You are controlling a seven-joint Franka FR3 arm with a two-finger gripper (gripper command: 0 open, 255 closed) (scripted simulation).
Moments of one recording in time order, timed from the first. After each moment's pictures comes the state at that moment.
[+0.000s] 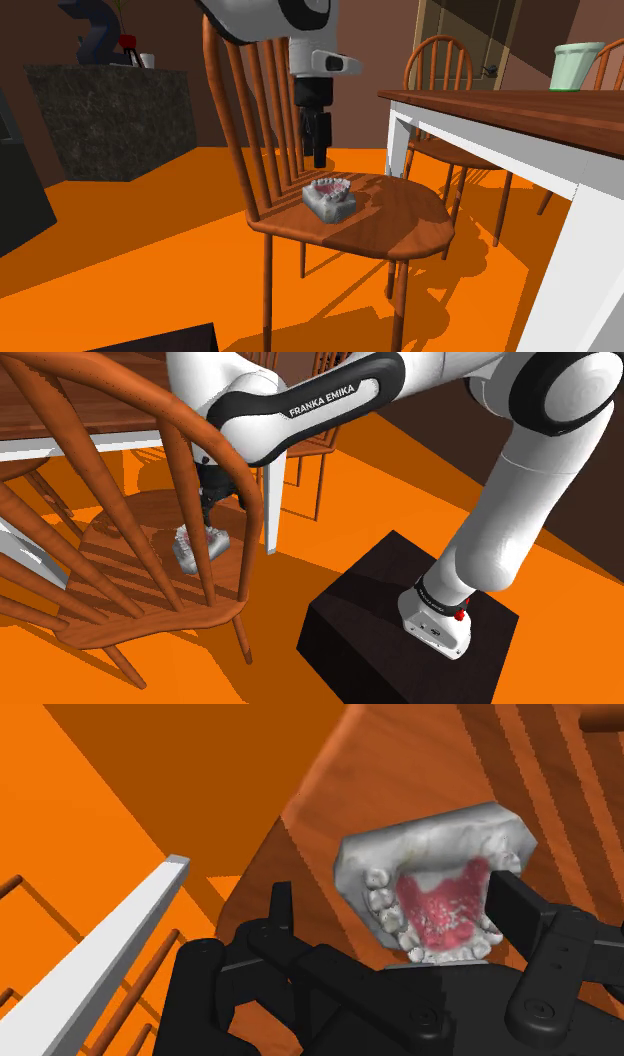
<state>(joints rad) 0.18 0.19 0.52 -1.88 -0.13 2.02 0.76</state>
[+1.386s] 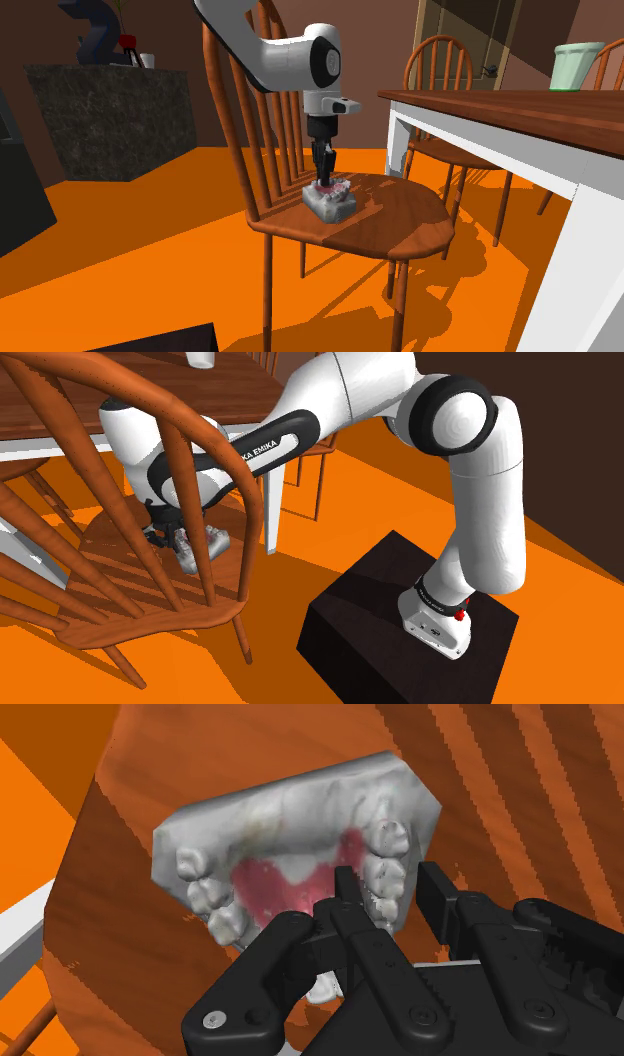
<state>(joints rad) 0.35 0.60 0.47 -1.52 -0.33 2.04 0.93</state>
